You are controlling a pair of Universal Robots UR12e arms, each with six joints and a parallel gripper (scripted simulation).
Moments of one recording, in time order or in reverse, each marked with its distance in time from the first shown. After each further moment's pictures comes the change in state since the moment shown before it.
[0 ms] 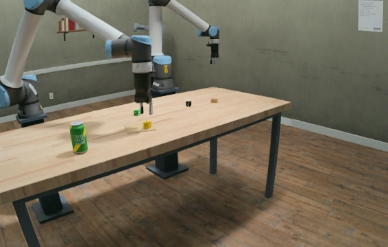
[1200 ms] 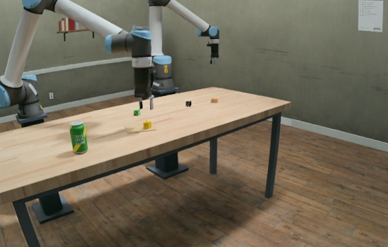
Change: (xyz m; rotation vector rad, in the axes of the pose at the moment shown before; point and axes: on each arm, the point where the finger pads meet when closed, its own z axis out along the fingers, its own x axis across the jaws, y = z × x) left arm 0.000 0.000 0.000 0.000 0.000 0.000; right arm 0.000 0.000 -0.022 0.000 0.000 0.000
